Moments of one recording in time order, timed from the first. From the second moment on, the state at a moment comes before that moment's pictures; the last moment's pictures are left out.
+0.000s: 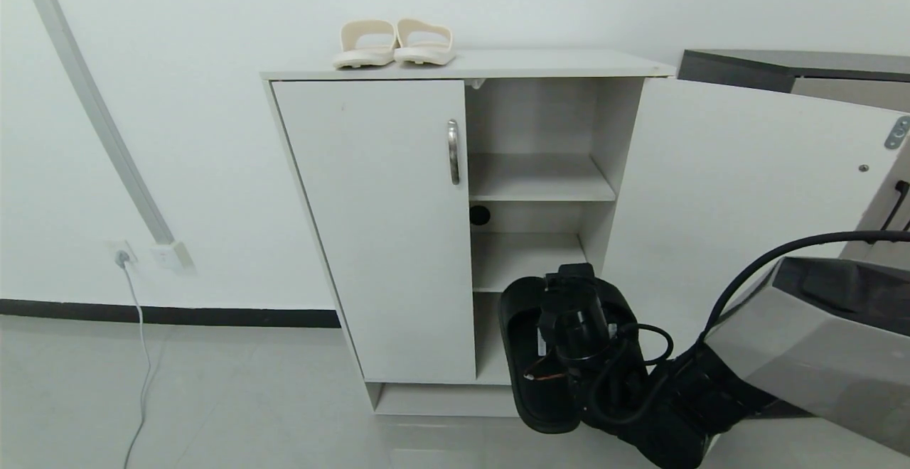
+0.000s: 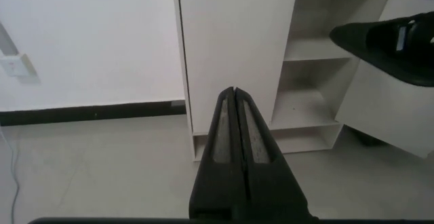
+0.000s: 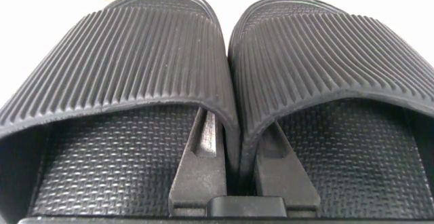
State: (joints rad) left arm 0.00 0.00 0.00 0.00 -0.08 0.01; right arm 0.79 2.19 -0.95 -0.81 -0.75 0.28
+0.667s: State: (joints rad) left arm 0.00 0.00 0.00 0.00 -0.08 0.01; right arm 0.77 2.29 -0.98 -0.89 -0.73 0.28
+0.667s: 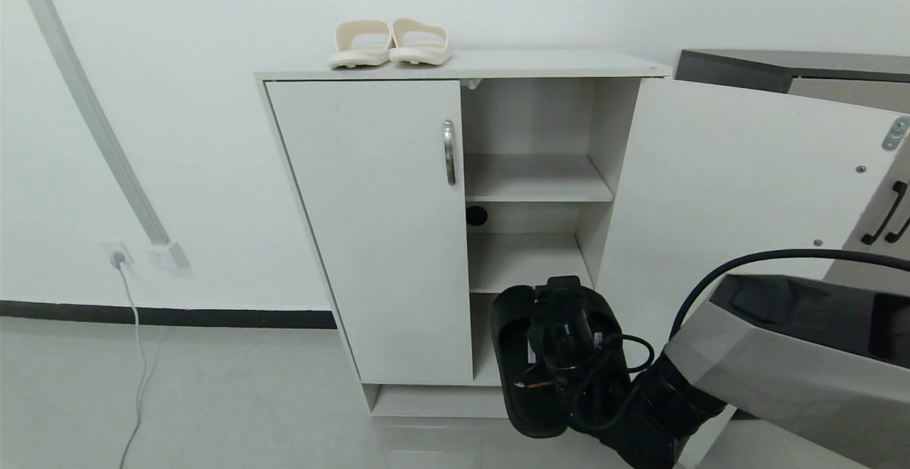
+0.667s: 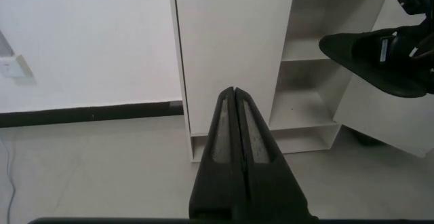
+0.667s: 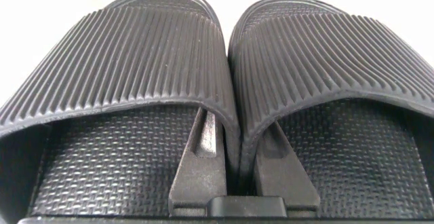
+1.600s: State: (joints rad) left arm 0.00 0.00 0.00 0.00 -0.08 0.01; right arm 0.77 2.32 -0.99 -0.89 -0.72 0.29
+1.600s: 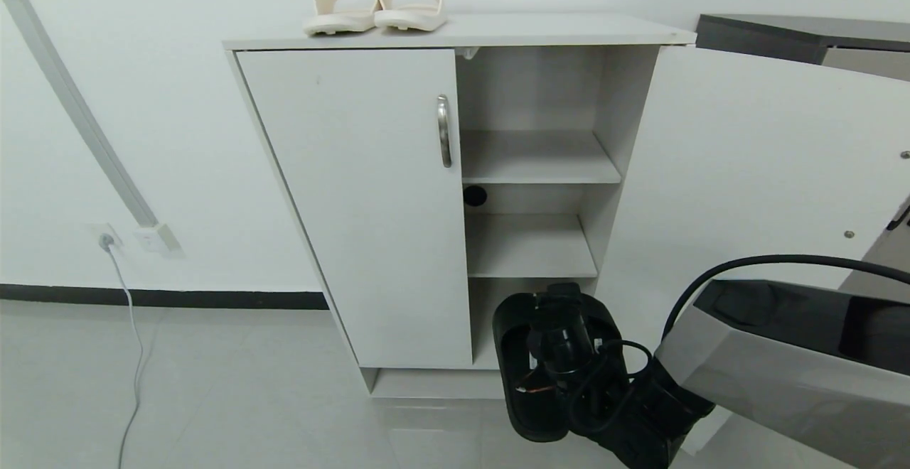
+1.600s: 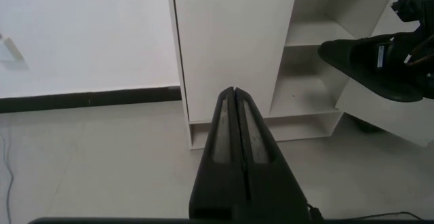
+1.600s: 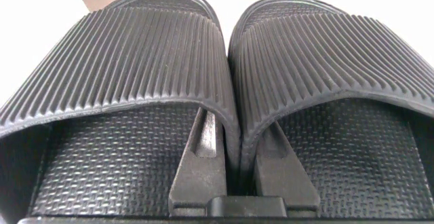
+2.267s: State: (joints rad) left arm 0.00 0.00 0.00 0.00 -0.08 0.02; right arm 0.77 2.35 -0.99 -0.99 -0.71 0.29
